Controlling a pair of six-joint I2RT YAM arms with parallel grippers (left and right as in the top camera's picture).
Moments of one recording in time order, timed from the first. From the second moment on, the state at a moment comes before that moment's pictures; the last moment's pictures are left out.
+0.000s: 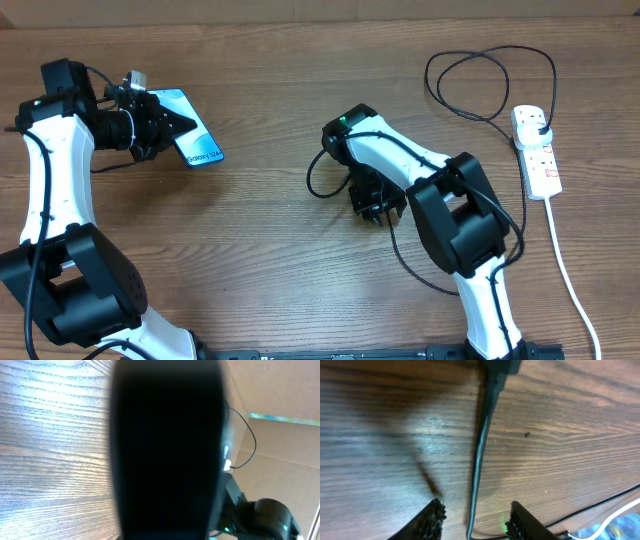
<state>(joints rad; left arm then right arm) 0.34 1.83 1.56 -1.07 0.85 -0.25 0.58 2.26 1.69 -1.47 0.15 0.40</state>
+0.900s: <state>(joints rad) 0.34 1.83 1.56 -1.07 0.86 -0.25 0.38 1.84 1.44 -1.12 -0.03 0.30</state>
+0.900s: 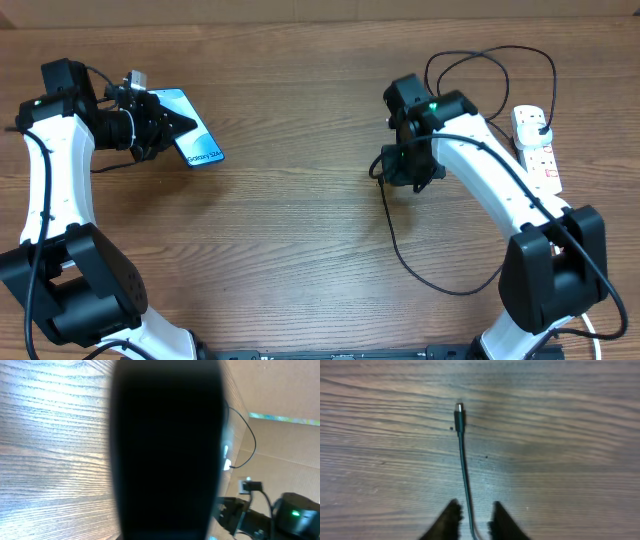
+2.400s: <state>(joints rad) 0.27 1.83 1.56 -1.05 0.86 -0.25 0.52 1.86 1.18 -0.70 0.15 0.41</state>
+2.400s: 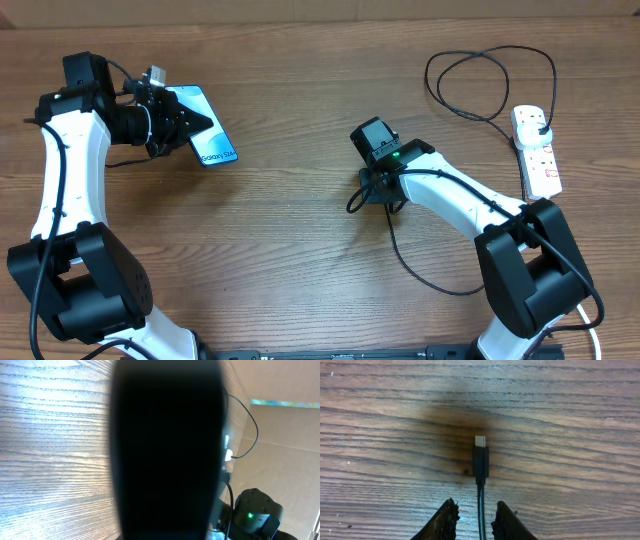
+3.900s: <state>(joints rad) 0.26 1.83 1.56 -1.05 0.86 -0.25 0.48 1.84 1.07 -0.60 0.16 0.43</state>
